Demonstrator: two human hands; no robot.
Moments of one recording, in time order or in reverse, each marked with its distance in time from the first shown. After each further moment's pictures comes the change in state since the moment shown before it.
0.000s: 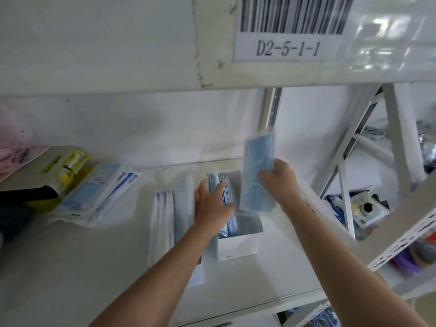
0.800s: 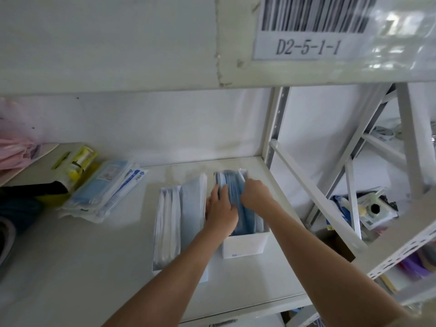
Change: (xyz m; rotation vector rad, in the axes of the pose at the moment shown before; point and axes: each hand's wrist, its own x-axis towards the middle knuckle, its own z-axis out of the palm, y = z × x) left_hand -0.007 -0.006 0.020 -0.083 -0.036 -0.035; right_hand -0.007 -0.007 0.062 -0.606 -0.351 0.005
